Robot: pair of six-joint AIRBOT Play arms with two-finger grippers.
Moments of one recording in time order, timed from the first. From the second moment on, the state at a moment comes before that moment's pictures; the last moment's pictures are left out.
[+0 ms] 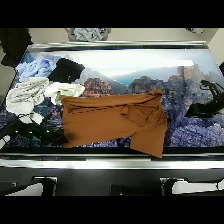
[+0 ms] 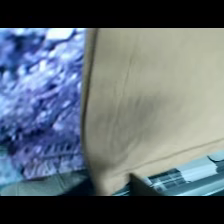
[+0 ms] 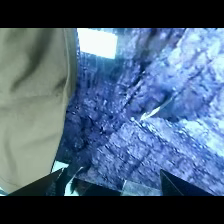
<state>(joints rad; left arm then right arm) 0.19 -1.36 0.71 1.05 -1.25 -1.38 -0.51 -1.61 1.52 -1.29 1.62 0.96</state>
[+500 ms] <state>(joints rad) 0.16 -1.37 0.71 1.05 -1.24 -1.37 -0.51 -1.63 1.27 -1.10 1.43 0.87</state>
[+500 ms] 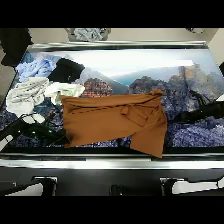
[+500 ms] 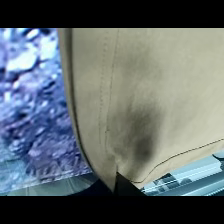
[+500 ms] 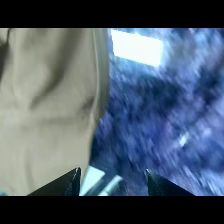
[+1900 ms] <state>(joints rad) 0.17 -0.83 2.00 1.25 -1.12 -1.45 -0.37 -0.72 1.94 -1.27 1.04 0.87</state>
